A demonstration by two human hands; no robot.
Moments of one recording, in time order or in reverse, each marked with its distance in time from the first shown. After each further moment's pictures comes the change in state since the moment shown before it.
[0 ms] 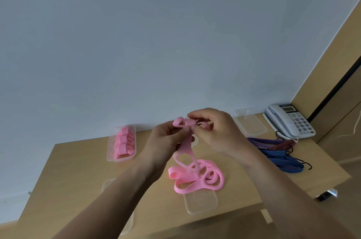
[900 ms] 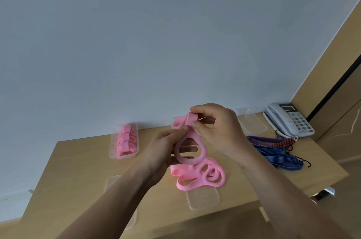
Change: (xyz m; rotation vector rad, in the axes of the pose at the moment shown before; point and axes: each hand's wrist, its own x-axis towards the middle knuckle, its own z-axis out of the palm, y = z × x) left_hand -0.015 -0.005 -0.014 -0.058 -0.068 -0.156; right_hand -0.007 -0.019 0.011 -0.022 0.164 -0.061
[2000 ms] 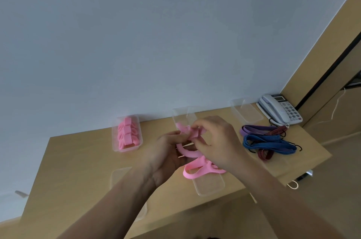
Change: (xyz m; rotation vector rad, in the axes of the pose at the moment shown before) left_hand -0.016 -0.016 -0.042 -0.410 -0.172 -0.188; right_hand -0.043 -0.010 0.052 -0.363 -0.051 -0.156
